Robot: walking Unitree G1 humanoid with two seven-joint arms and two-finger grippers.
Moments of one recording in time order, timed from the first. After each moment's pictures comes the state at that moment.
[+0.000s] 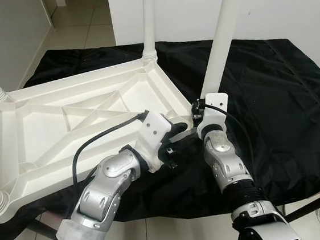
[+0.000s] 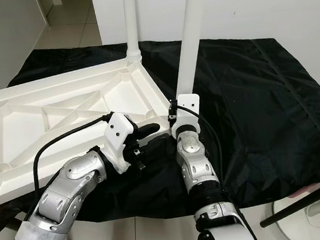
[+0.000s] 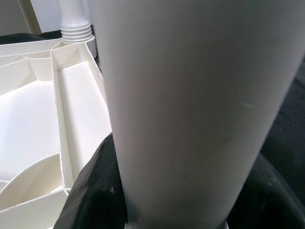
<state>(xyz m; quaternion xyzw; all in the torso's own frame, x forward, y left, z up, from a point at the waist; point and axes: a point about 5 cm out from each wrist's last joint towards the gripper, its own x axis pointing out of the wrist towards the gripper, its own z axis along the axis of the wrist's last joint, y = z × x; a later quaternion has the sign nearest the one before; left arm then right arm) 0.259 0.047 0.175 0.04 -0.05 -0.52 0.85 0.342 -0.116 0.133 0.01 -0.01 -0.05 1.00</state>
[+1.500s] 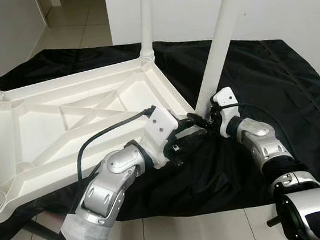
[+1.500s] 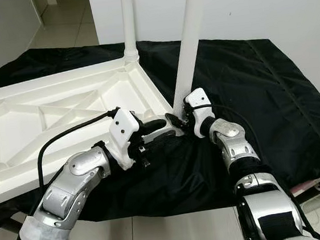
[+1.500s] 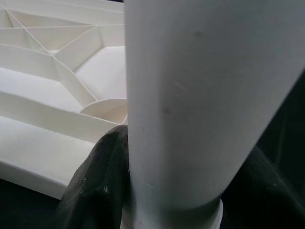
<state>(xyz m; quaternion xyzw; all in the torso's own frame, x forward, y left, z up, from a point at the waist) 0.260 0.037 0.185 0.05 -0.07 -0.52 0.85 0.359 -0.168 0.134 -0.09 0.02 0.32 0.94</state>
